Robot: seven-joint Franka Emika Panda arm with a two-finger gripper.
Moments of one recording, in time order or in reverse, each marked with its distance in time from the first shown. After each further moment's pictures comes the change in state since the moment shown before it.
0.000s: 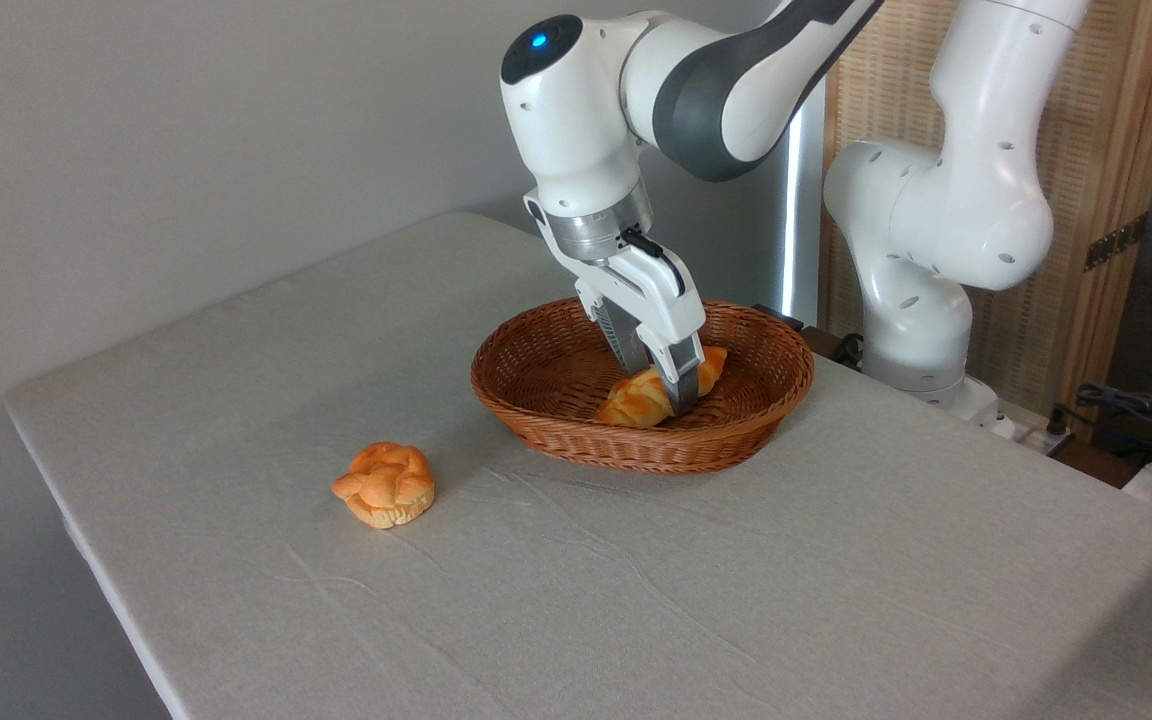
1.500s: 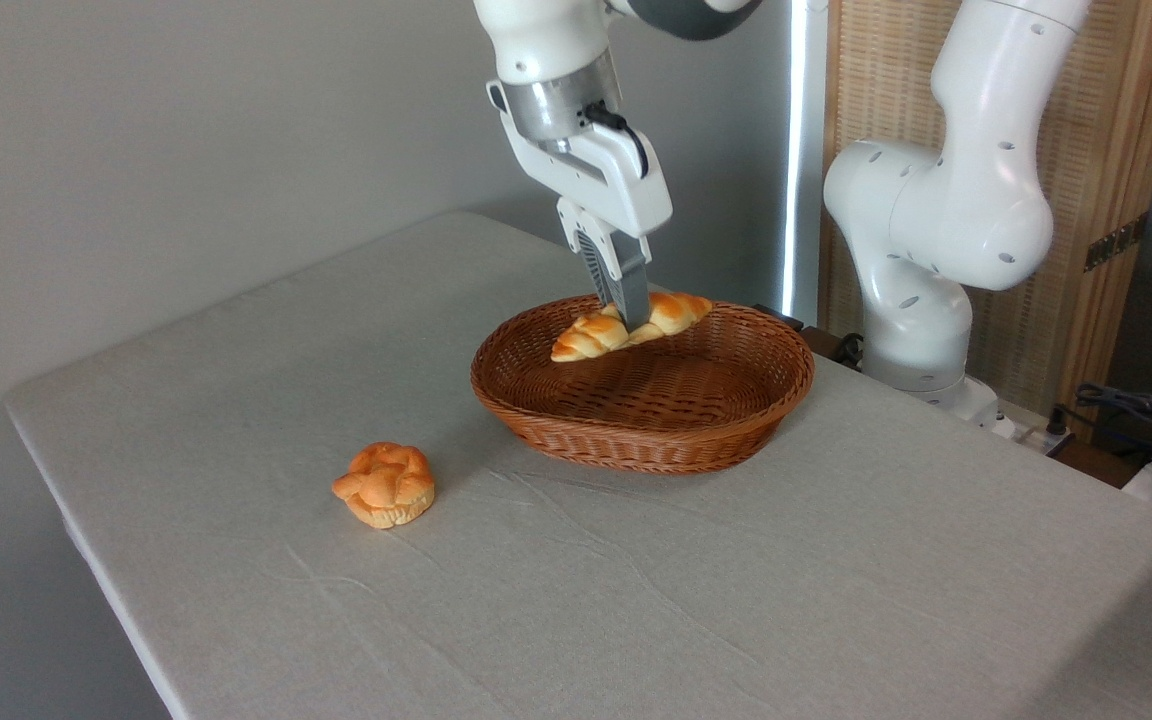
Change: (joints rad) arm -0.001 -0.011 0.018 0.275 0.070 -0.192 0.016
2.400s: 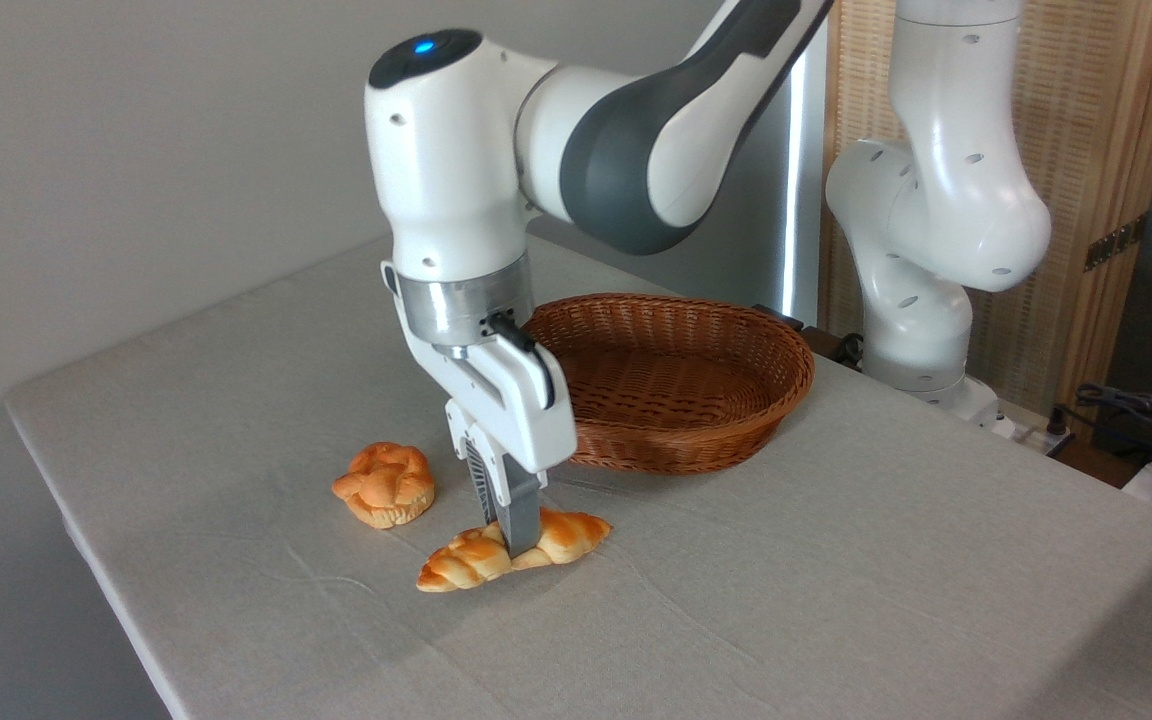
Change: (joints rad) arm -0.046 0.466 0.251 0.211 0.058 0.438 0.141
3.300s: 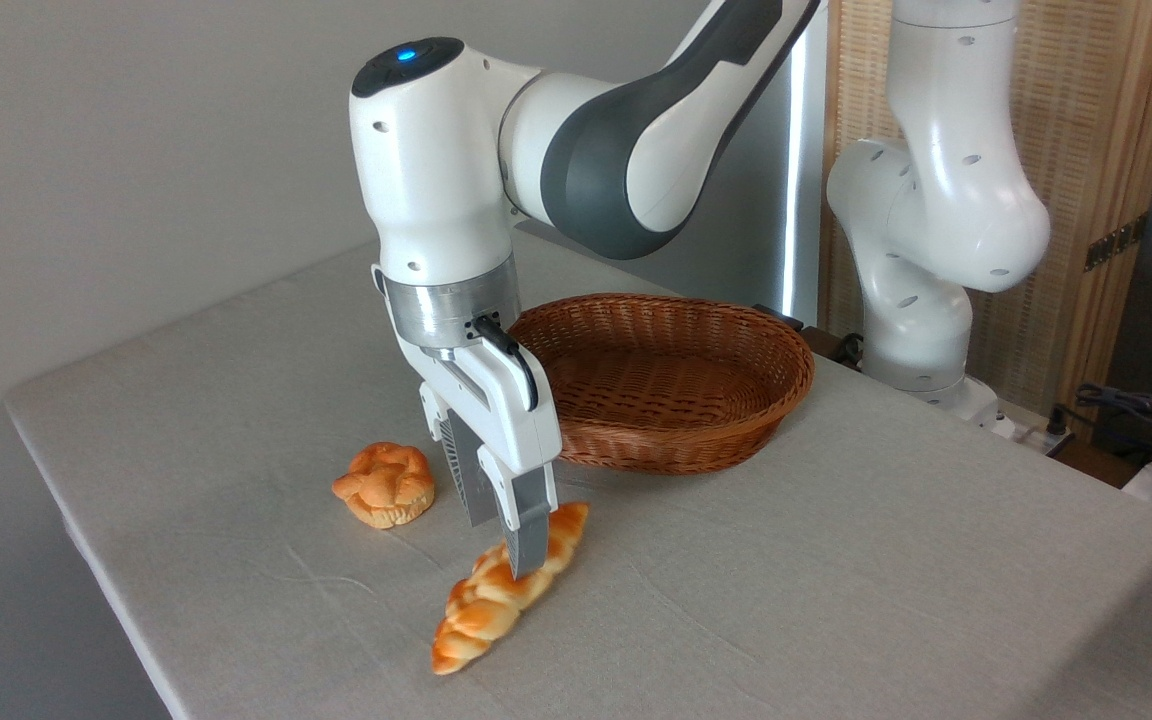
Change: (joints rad) arm -0.012 0.013 0.001 0.013 0.000 0.000 0.000
